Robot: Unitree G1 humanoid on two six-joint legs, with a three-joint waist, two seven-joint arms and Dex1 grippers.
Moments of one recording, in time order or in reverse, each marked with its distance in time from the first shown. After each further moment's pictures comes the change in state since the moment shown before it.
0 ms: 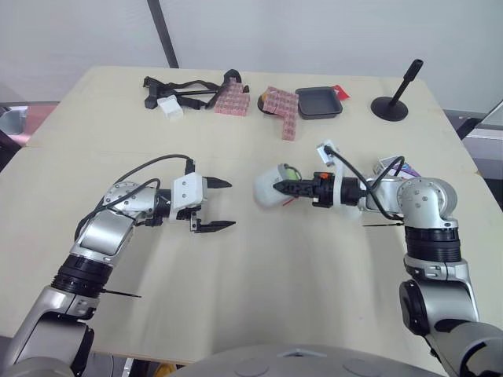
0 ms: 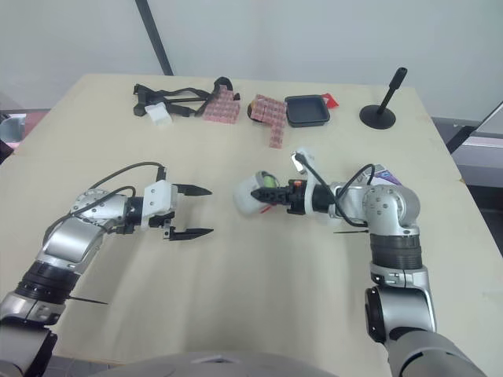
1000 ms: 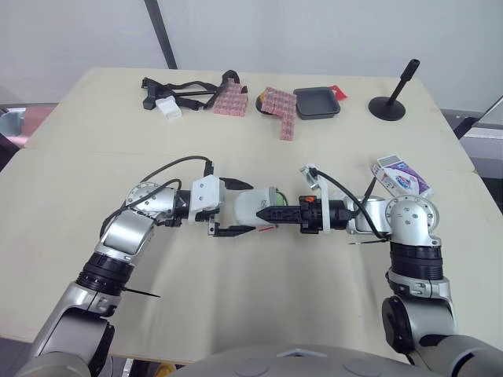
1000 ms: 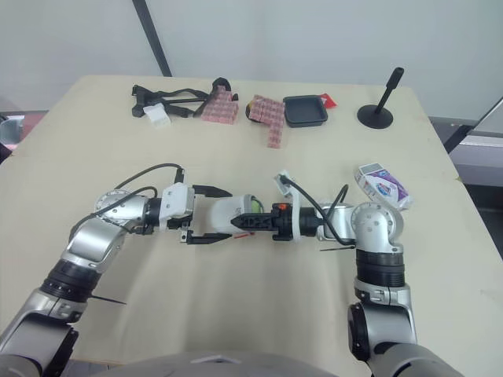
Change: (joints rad) left arm -0.028 -0.100 -0.045 -0.016 -0.011 0.006 -0.039; right arm 0.087 0.168 -0.077 -0.059 0.092 0.187 -0.031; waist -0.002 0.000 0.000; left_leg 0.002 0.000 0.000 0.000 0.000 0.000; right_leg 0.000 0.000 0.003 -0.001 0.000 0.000
